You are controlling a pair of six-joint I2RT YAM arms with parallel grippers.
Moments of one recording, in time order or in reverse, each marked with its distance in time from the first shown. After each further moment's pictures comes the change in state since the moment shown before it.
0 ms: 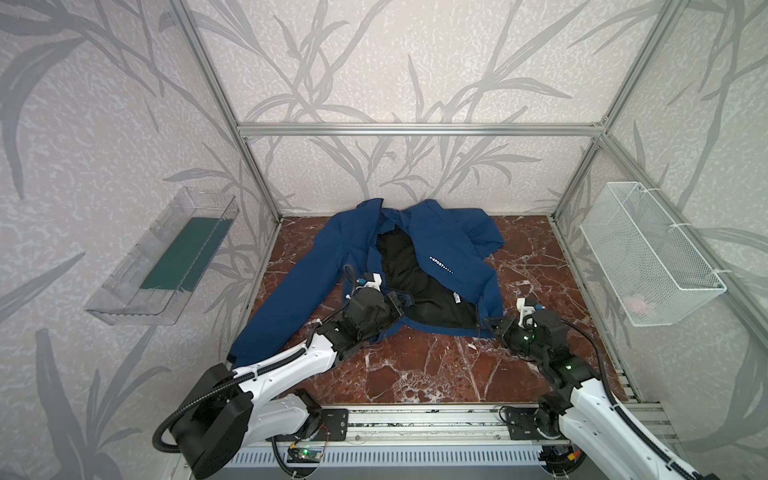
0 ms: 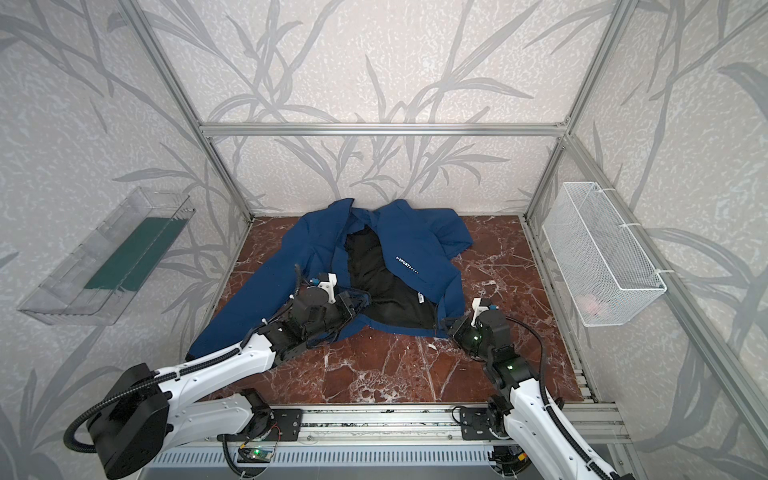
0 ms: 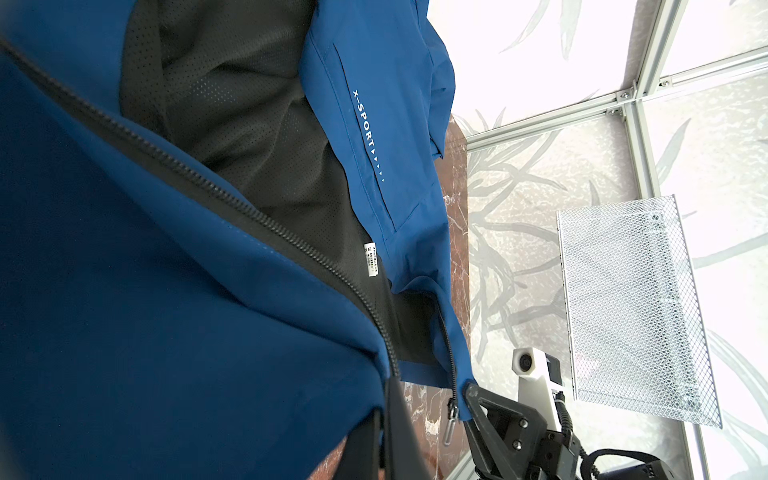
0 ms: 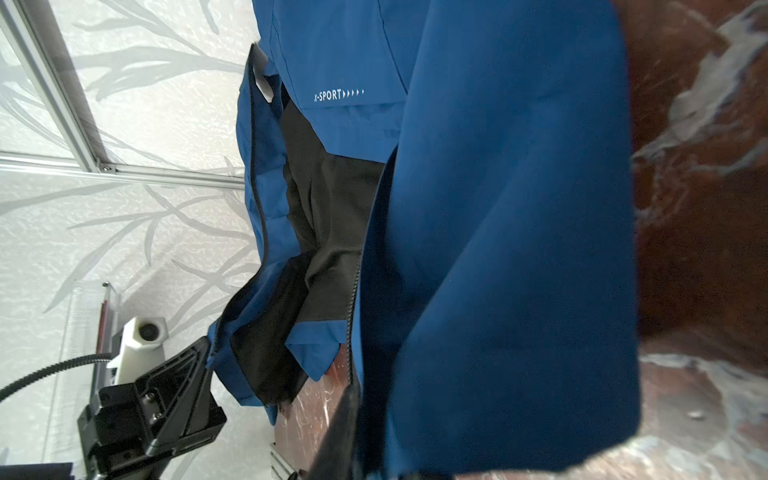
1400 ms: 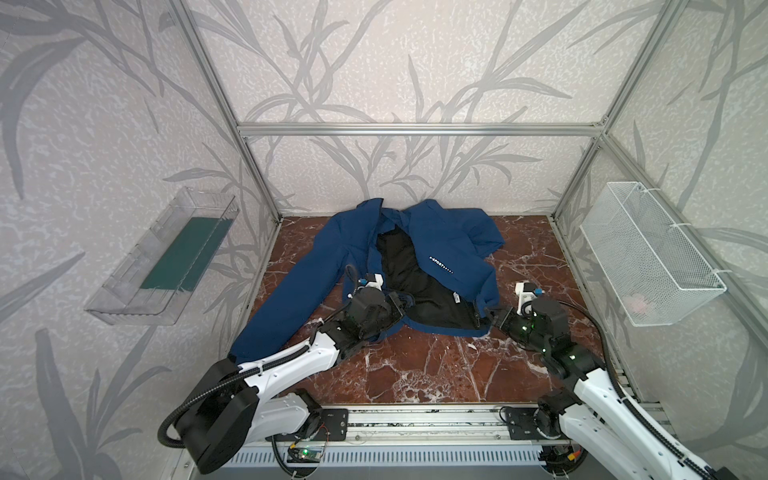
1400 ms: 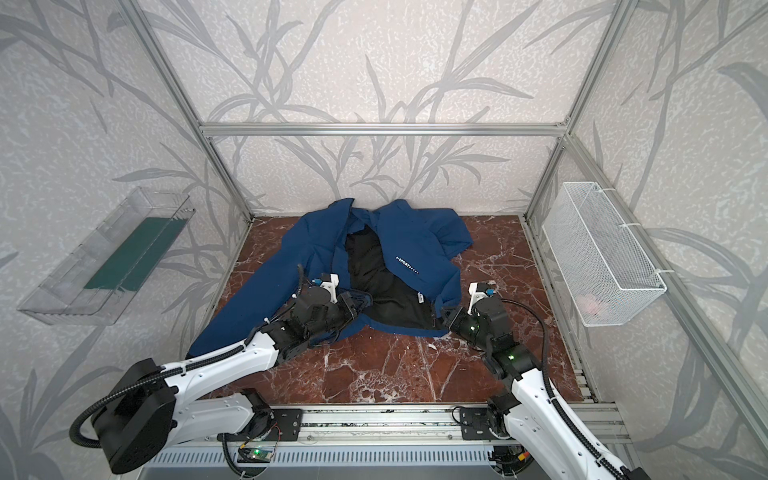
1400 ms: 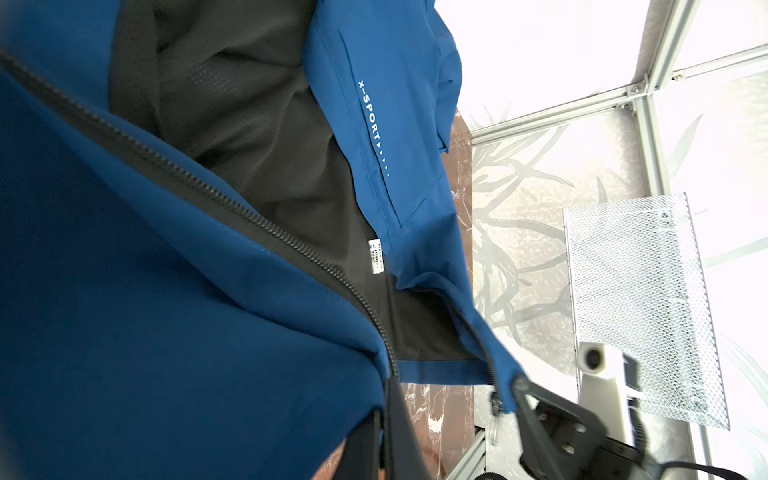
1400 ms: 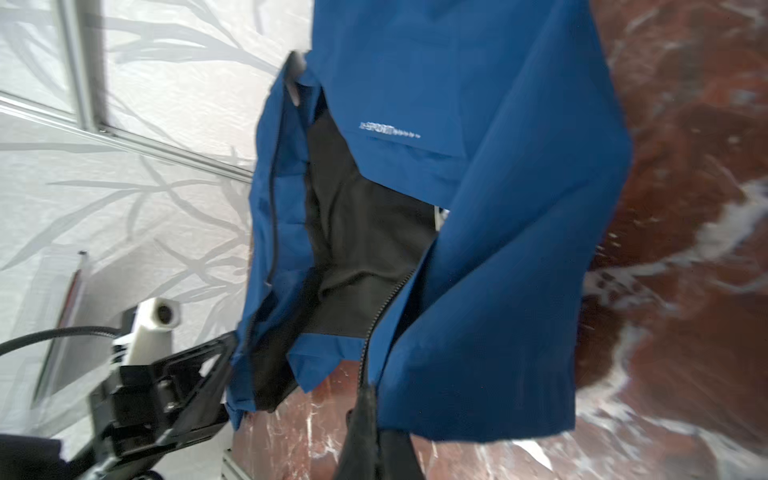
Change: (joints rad) left arm 0.005 0.023 0.000 0.024 0.014 -0.010; right arm 0.070 0.029 0.142 -0.130 0.149 -0.146
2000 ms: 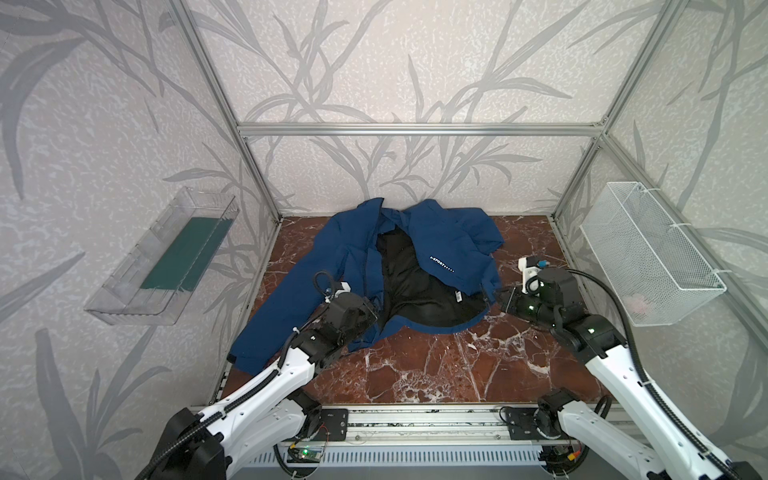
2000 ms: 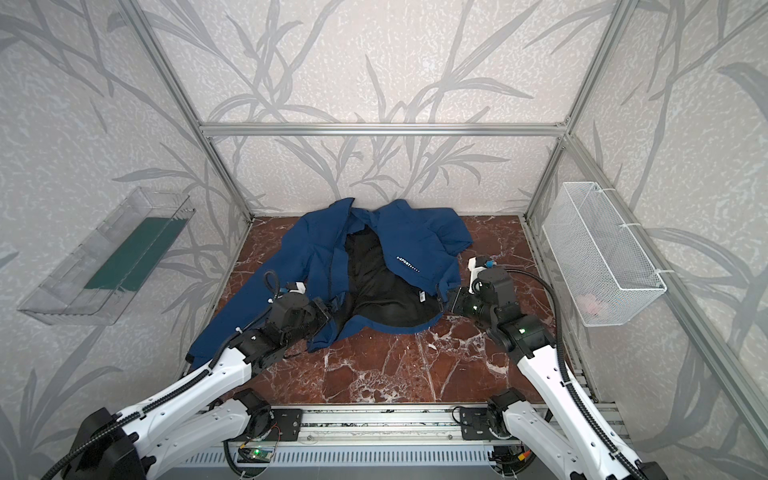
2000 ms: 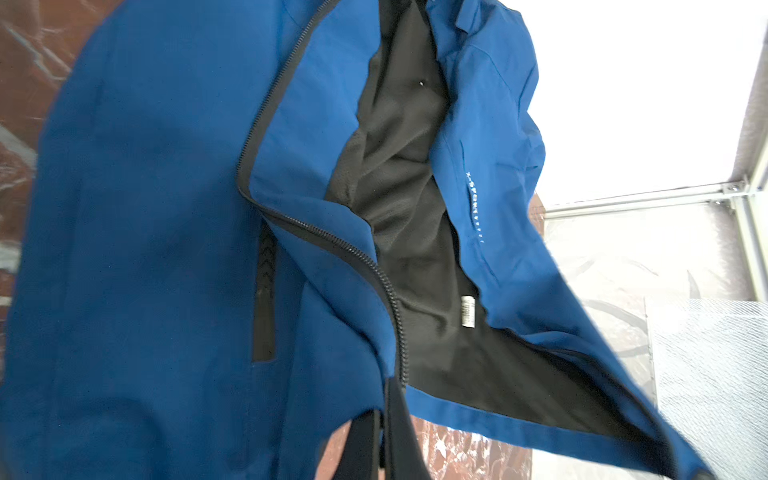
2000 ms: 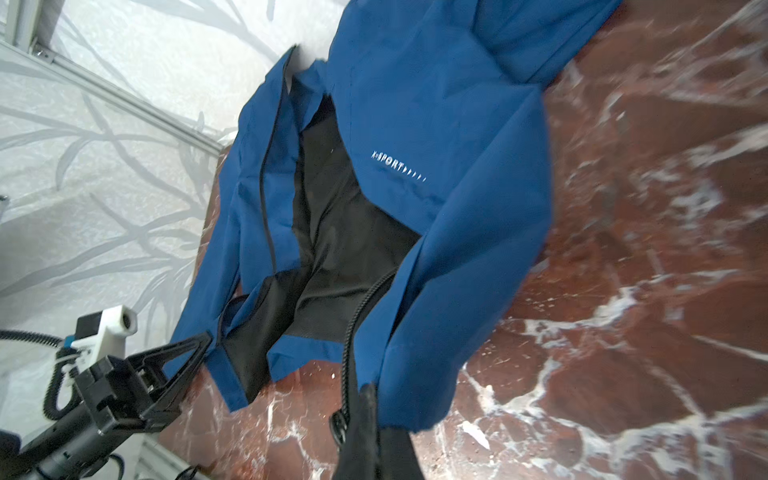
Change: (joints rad) left arm 0.131 -0.250 -0.050 -0.337 -0.119 0.006; right arm 0.000 0.157 0.342 -0.235 -0.039 -0.248
